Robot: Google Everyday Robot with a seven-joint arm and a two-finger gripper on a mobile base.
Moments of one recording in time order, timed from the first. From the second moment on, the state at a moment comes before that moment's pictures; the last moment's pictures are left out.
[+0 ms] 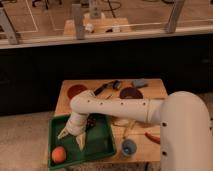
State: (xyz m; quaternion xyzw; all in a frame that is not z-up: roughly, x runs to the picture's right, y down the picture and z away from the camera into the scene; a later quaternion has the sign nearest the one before) arm -0.182 0.269 0.735 -0.32 -0.44 -0.44 0.72
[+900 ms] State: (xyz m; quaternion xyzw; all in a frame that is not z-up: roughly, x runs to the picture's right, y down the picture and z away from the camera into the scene) arm -0.199 0.294 0.734 -0.36 -0.47 -0.41 0.70
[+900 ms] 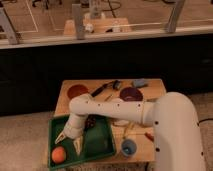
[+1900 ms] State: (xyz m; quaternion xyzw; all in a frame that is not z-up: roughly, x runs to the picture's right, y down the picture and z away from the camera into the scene) arm -0.214 0.306 0.726 -0.37 -0.48 -0.41 0.68
